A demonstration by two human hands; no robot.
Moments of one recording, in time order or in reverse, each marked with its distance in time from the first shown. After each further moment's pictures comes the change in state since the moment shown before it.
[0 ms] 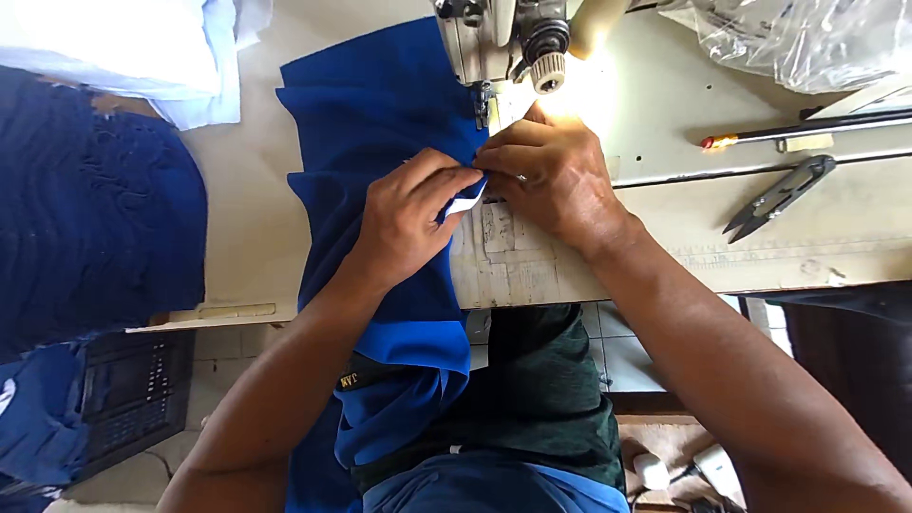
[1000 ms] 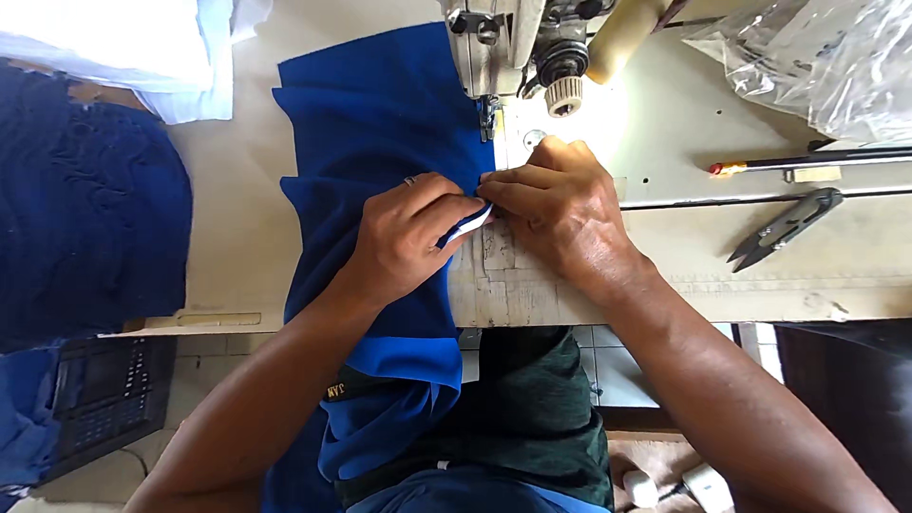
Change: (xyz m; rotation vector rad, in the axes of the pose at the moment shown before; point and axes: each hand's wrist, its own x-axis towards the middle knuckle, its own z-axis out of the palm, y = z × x) left_hand -0.005 0.002 0.000 -0.001 -0.003 0.025; right_hand -0.010 -0.012 -0.008 -0.084 -0.081 -0.005
